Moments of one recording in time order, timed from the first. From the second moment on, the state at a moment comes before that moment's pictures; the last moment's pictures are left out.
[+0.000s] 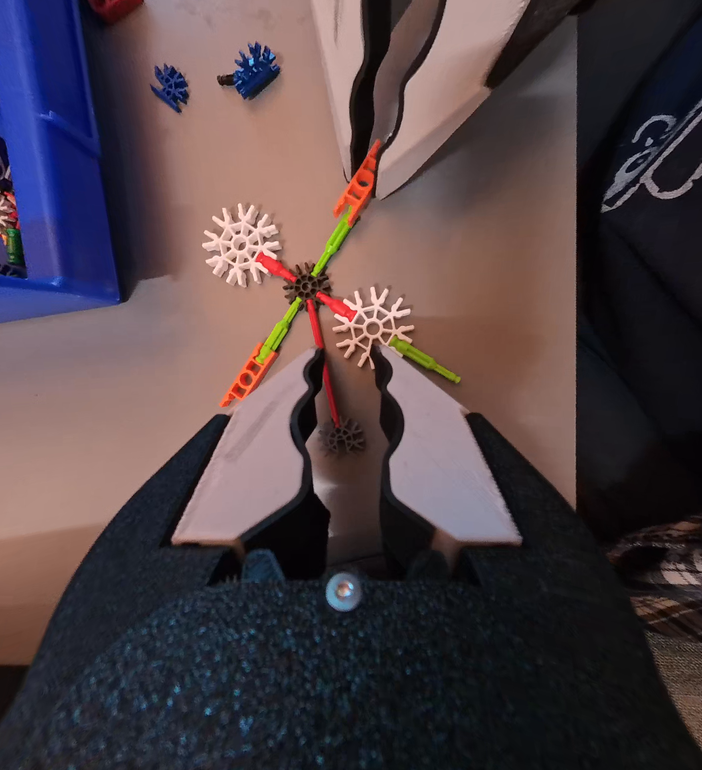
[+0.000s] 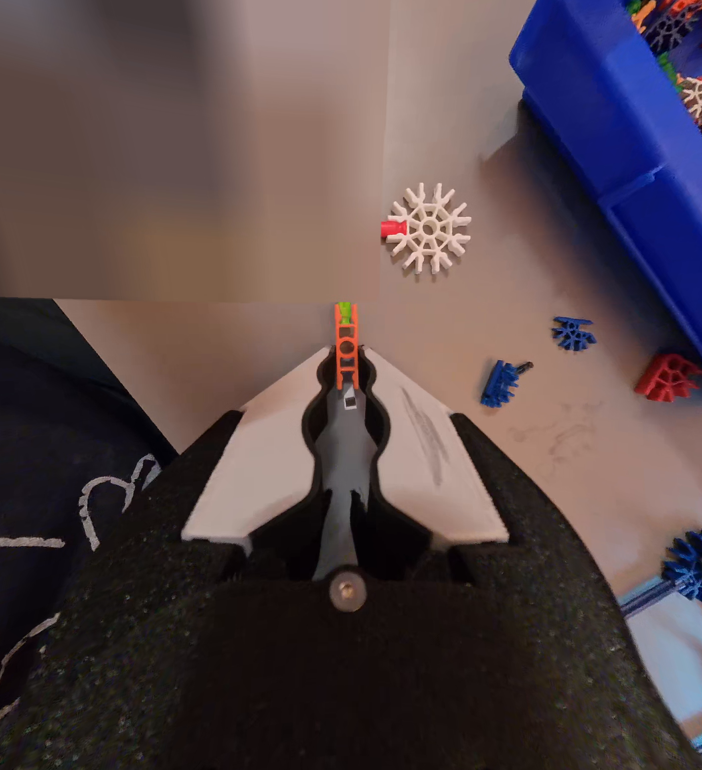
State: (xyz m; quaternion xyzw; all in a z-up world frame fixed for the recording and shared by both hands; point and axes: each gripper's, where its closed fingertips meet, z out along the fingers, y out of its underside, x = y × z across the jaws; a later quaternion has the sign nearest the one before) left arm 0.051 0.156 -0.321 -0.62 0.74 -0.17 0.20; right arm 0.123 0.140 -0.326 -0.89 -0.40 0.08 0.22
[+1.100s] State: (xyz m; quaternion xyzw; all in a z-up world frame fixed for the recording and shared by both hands) left arm 0.052 0.153 -0.322 -0.61 0.74 -0.18 0.19; right arm 0.114 0.148 -0.319 -0.86 -0.46 0.04 0.24
